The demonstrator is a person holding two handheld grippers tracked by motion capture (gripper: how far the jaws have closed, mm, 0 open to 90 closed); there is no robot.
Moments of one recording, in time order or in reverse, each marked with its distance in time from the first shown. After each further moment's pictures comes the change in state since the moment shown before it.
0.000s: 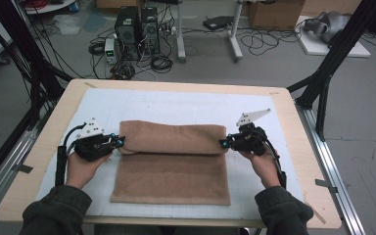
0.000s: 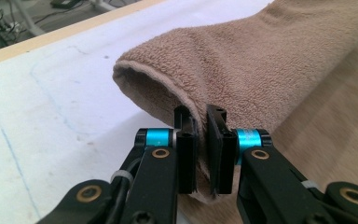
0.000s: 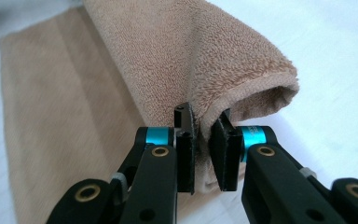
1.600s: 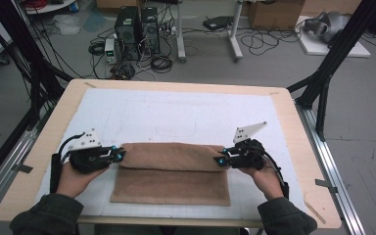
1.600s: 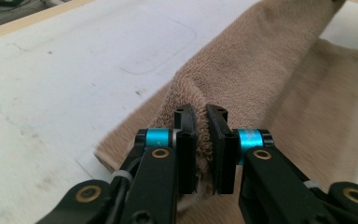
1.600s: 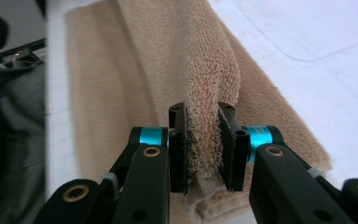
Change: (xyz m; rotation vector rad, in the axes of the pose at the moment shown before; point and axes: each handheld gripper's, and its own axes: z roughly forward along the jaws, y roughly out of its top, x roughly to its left) left arm -0.025 -0.008 -0.031 0.031 -0.153 0.044; right arm 0.040 -0.012 -0.004 0.006 0.129 -0.098
